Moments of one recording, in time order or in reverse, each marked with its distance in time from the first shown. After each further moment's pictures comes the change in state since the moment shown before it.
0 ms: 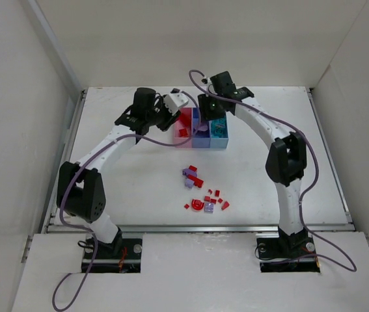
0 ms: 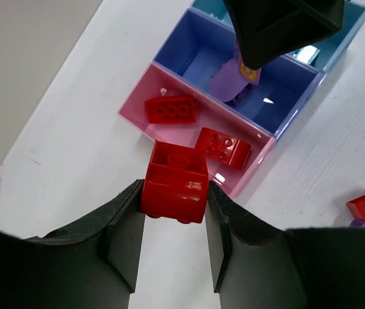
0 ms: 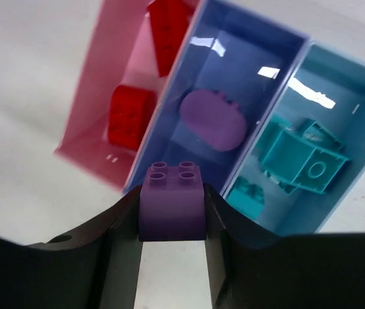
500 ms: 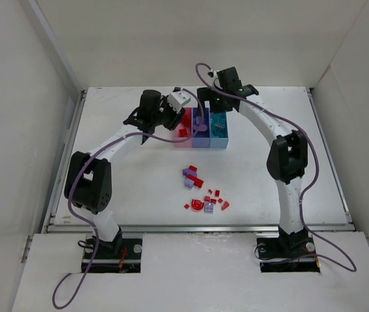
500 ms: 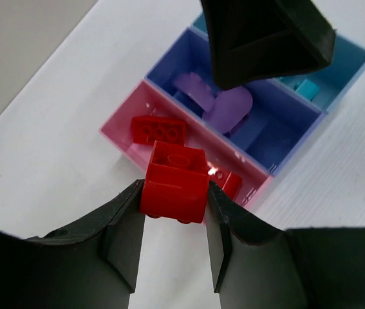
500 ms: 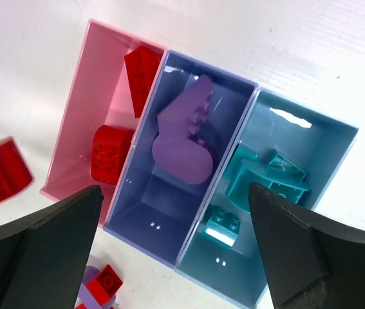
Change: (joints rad) left arm 0.011 0.116 0.005 0.136 0.025 -0.158; right arm -0.047 0.053 0.056 0.066 0.021 0.014
